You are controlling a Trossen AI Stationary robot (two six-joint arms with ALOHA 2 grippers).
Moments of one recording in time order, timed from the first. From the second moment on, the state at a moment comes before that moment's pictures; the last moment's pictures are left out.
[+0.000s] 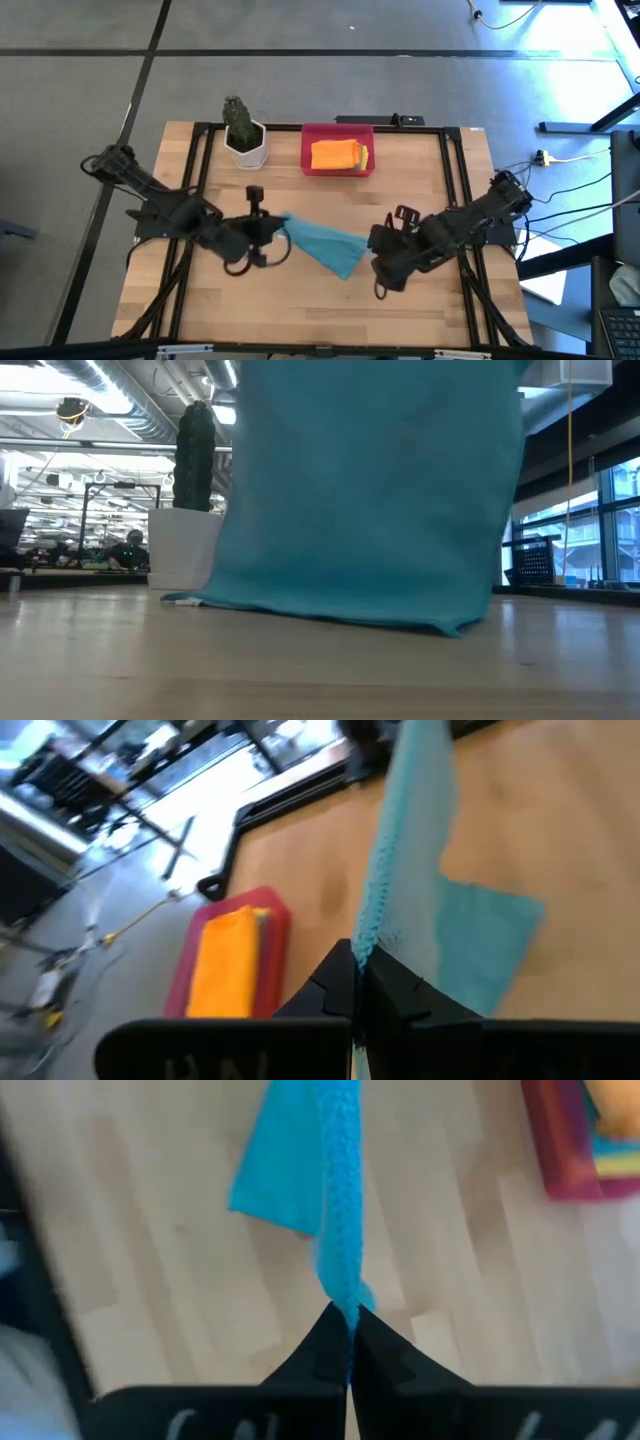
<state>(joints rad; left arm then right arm) -0.56 1.30 1.26 -0.69 -0.81 -0.01 0.55 1.75 1.90 -1.57 0.29 0.81</state>
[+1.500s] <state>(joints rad) -0.40 1.30 1.52 -1.15 -0.44 -0.25 0.40 1.75 2.14 -1.58 0.30 0.61</state>
